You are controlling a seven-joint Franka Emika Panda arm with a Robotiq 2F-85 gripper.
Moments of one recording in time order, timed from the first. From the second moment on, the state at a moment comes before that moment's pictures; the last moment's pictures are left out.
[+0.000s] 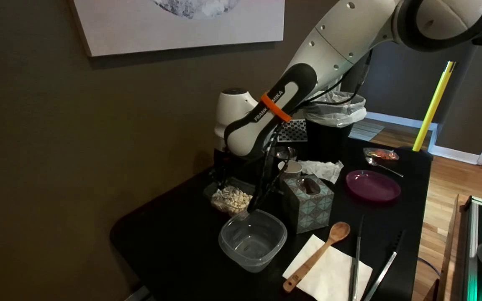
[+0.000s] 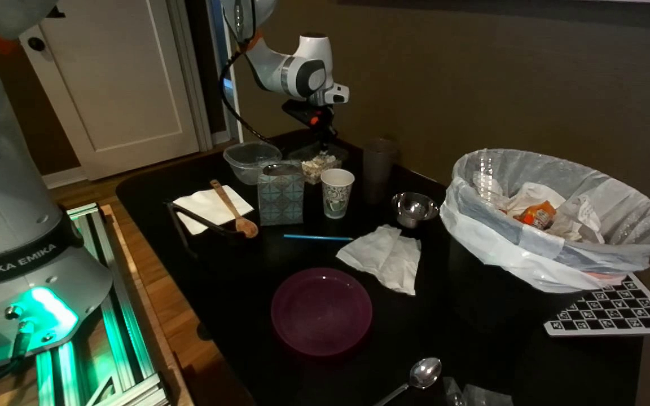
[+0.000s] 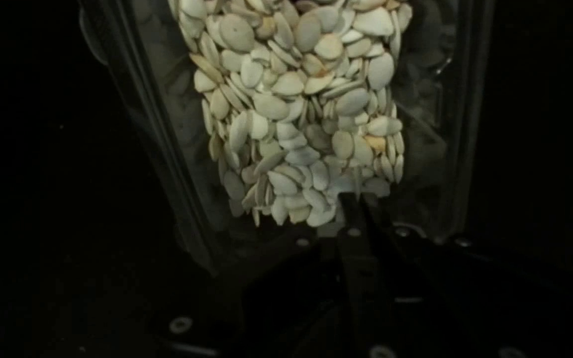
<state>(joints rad) 0.29 0.85 0.01 -1.59 -0.04 2.66 0.32</state>
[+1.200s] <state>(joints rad) 0.19 0.34 -0.01 -2.04 -0.03 2.43 0.24</state>
